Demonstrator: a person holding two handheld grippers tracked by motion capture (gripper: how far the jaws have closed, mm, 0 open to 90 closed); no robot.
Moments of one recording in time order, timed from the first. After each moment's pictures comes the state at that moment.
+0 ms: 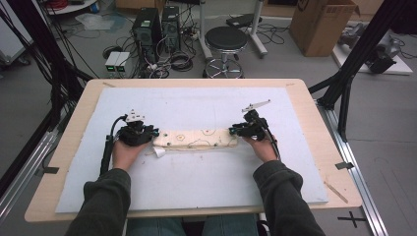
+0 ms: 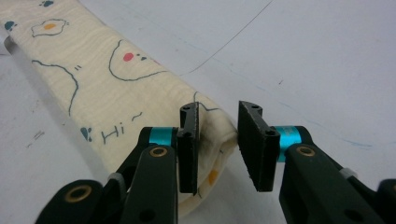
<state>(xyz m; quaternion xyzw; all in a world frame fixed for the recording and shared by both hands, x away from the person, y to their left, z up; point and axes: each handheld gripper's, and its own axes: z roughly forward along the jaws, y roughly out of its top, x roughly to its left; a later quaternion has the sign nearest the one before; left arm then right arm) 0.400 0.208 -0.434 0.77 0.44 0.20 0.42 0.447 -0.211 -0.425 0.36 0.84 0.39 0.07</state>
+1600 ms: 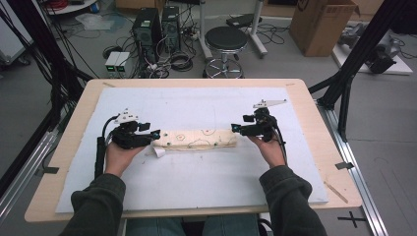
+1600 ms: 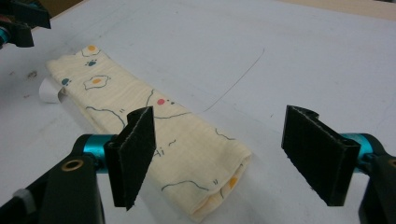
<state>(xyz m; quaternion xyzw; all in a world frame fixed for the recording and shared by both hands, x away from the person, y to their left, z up) 0.369 0.208 -0.398 0.76 0.41 0.18 0.47 0.422 -0.227 -0.391 0.38 0.80 0.46 0.09</state>
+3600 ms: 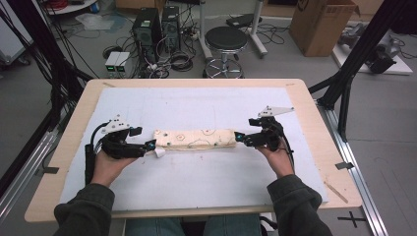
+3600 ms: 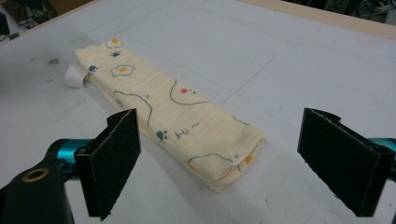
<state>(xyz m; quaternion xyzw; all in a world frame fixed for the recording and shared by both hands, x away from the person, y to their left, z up) 0.330 0.220 -0.381 0.77 0.38 0.18 0.49 0.384 -0.234 -0.379 0.35 0.80 0.47 0.12</state>
